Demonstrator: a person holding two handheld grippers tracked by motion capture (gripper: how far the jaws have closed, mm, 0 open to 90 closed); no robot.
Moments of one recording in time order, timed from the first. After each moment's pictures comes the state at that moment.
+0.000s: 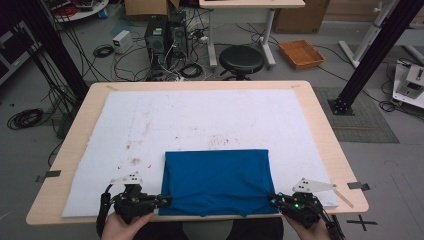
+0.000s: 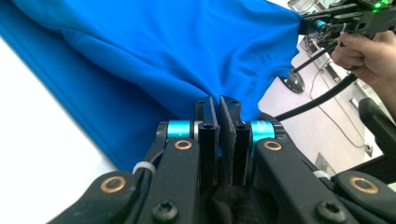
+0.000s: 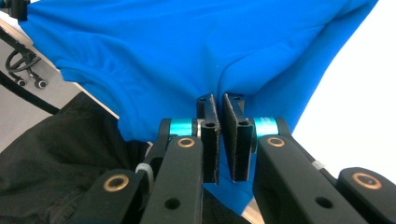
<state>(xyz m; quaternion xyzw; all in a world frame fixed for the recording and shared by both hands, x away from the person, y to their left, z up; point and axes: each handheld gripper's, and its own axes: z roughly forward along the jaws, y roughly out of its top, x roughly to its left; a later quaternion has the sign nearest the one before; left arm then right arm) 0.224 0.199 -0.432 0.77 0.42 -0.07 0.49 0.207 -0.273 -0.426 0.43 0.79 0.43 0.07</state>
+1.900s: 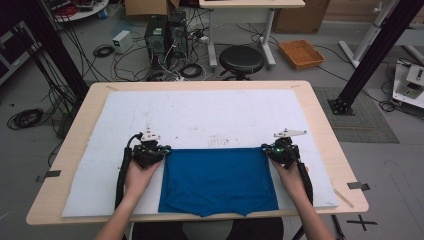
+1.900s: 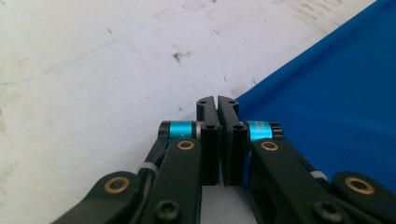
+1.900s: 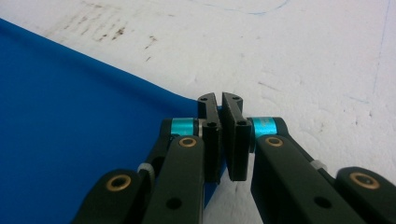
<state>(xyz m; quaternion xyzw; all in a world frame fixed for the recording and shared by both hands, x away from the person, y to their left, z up) 0.363 0.185 -0.441 0.80 0.42 0.17 0.39 0.368 -0.258 -0.441 0.47 0.78 0.37 0.16</state>
